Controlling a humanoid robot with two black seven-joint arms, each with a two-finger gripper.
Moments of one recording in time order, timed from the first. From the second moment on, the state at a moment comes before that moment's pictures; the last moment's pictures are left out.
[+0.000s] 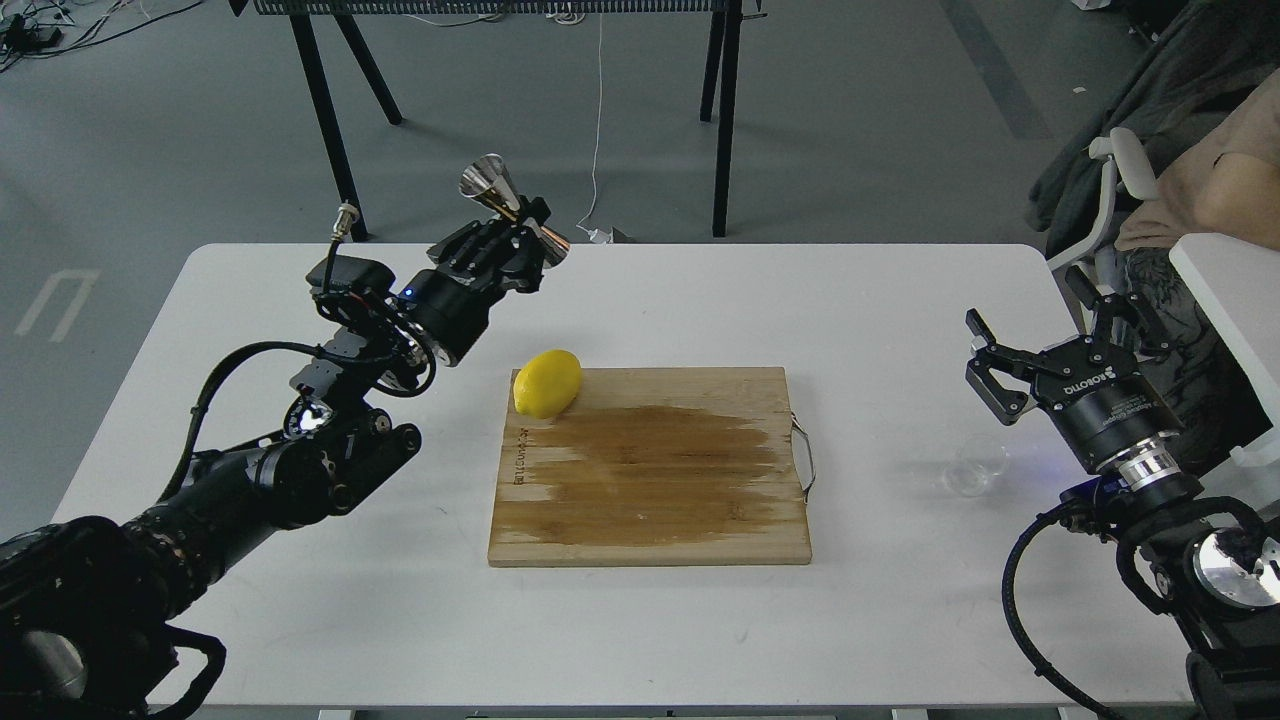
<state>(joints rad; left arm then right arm) -0.77 0.07 -0.48 -0.62 1.66 0.49 -0.49 0.12 -0.35 1.37 1.11 0.34 0.49 -0.21</state>
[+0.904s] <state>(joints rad) -0.58 -0.04 -0.32 -0.62 1.82 0.49 -0.49 0.14 -0.34 1.36 1.09 0.34 0.49 -0.21</state>
